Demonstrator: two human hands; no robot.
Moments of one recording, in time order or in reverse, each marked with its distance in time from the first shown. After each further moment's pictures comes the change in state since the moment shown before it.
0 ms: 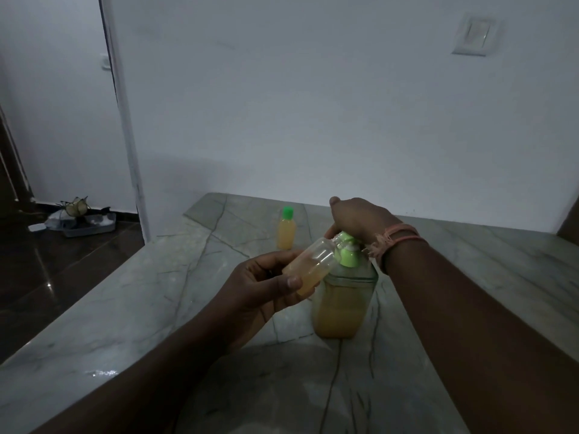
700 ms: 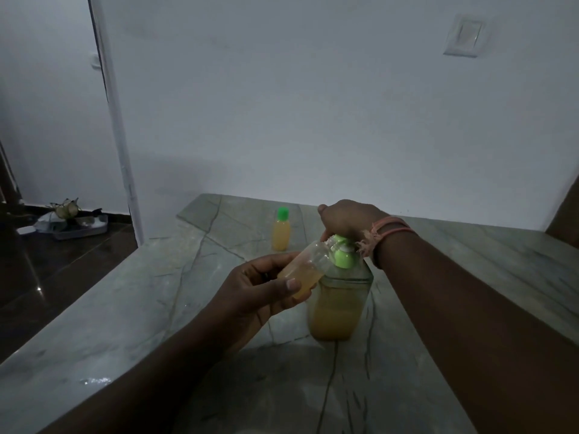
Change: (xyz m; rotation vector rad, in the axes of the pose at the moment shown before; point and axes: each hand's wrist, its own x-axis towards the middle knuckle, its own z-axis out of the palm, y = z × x) left_hand -0.001 0.000 0.002 0.039 0.053 -0.022; right_hand -0.001 -0.007 -0.002 -0.123 -0.044 0.015
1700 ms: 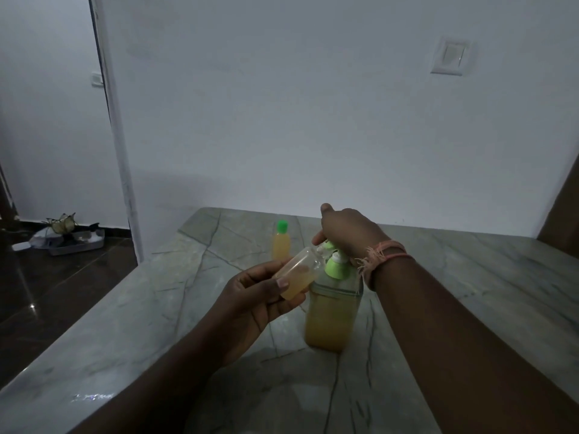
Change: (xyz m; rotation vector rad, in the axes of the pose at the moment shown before) left_hand 0.004 0.002 -0.011 -0.177 0.026 -0.020; right_hand -0.004 0.003 0.004 0.314 0.145 -0.019
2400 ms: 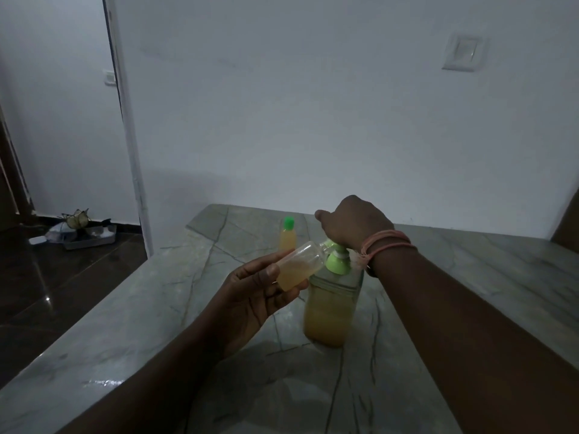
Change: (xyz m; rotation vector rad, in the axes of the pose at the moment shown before) left_hand -0.007 0.007 -0.001 -0.090 -0.031 0.009; right_hand 0.015 0.003 0.005 -0.220 0.201 -0.004
